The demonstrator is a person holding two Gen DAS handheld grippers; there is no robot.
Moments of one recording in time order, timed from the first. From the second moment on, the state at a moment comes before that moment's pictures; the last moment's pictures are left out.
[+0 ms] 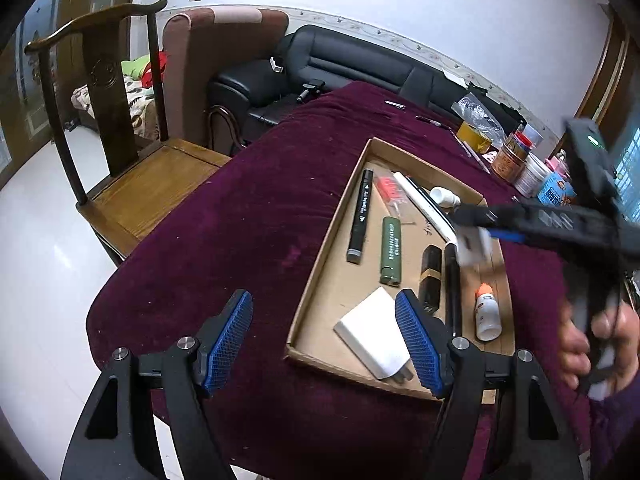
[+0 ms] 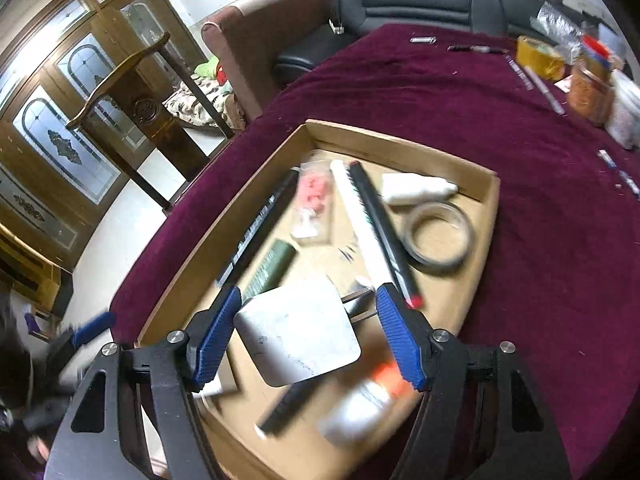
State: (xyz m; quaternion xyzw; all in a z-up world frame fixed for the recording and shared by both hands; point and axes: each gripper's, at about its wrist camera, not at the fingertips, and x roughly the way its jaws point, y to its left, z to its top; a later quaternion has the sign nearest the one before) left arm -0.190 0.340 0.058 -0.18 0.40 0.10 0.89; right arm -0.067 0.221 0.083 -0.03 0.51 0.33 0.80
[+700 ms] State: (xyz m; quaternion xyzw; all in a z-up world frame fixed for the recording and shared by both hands) left arm -0.194 0.357 0.049 -0.19 0.40 0.12 0.89; right arm -0.048 0.279 0.050 -0.15 0.51 0.23 0.81
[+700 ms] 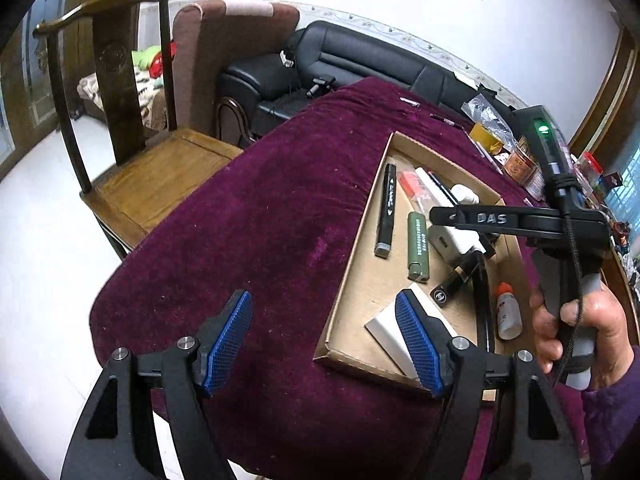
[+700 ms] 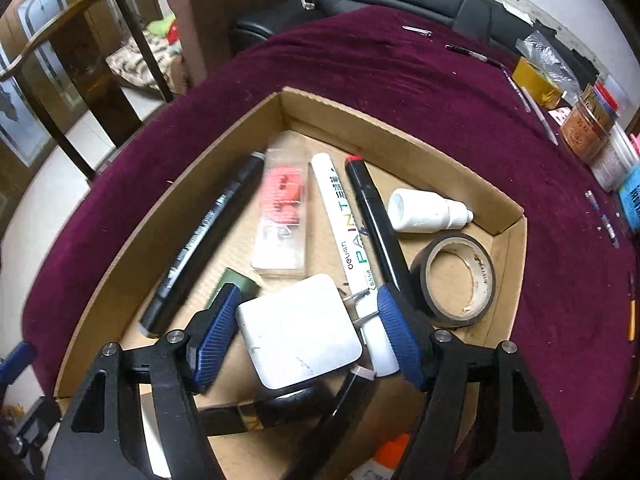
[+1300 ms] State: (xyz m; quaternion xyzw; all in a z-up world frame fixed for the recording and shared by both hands) left arm -0.202 0.292 0.094 -0.13 0.31 0.15 0.93; right arm -0.152 0.149 0.114 -0.15 0.34 0.15 0.92
